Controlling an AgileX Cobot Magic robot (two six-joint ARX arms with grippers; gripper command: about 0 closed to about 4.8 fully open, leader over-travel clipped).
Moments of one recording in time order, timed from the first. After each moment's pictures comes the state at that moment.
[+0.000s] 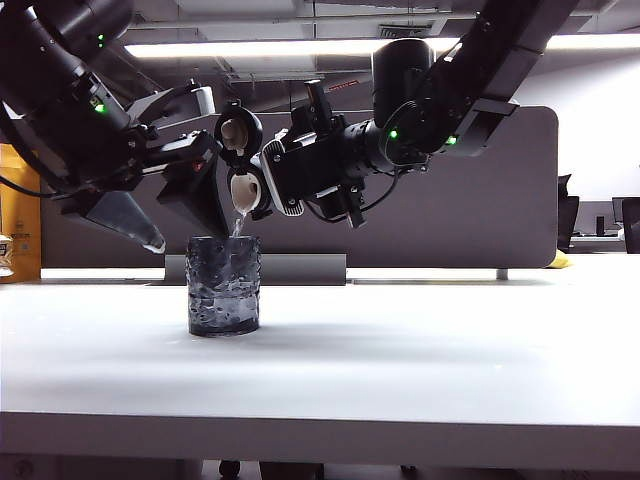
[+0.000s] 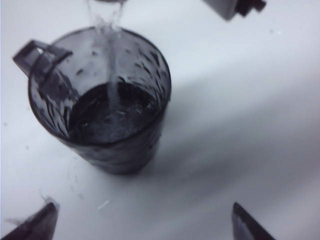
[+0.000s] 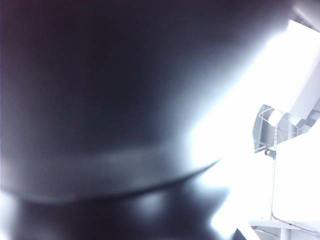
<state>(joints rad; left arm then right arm) -0.40 1.43 0.83 -0.09 0.13 0.05 0.49 2.17 1.52 0.67 -0.29 -1.95</state>
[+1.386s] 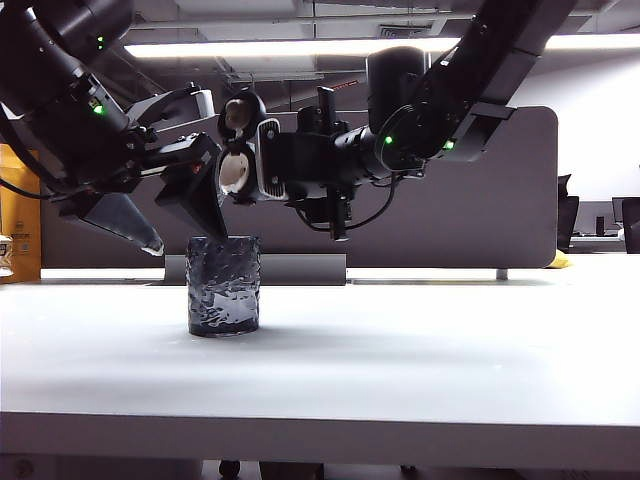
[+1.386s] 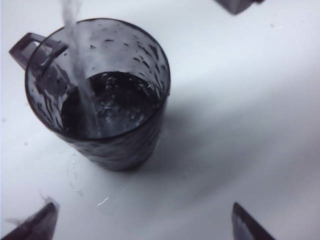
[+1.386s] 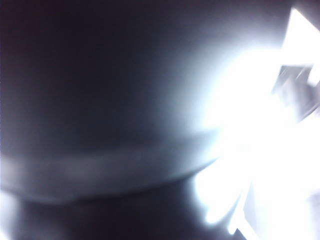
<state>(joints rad) -0.40 1.43 0.83 -0.10 0.13 0.05 0.51 2.17 1.50 0.67 -0.26 -1.57</state>
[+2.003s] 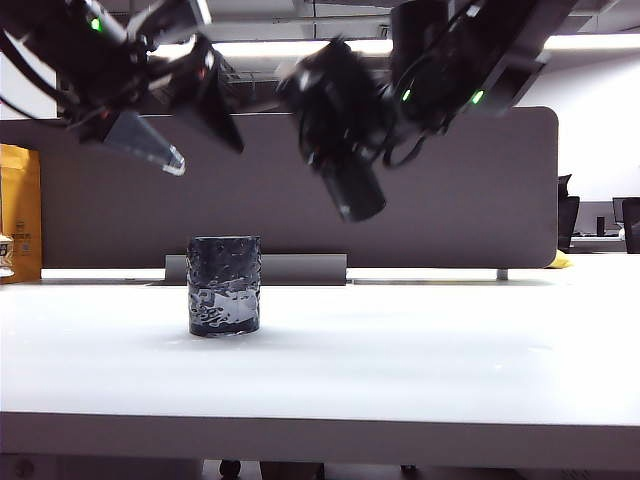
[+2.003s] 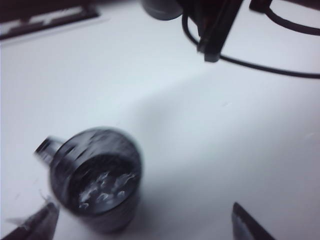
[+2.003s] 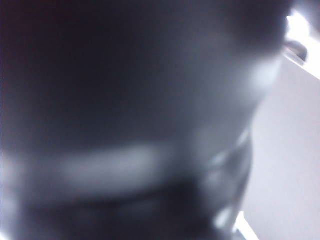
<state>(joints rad) -0.41 1.31 0.90 -0.08 0.21 0.05 0.48 2.01 1.40 0.65 -0.05 -0.54</state>
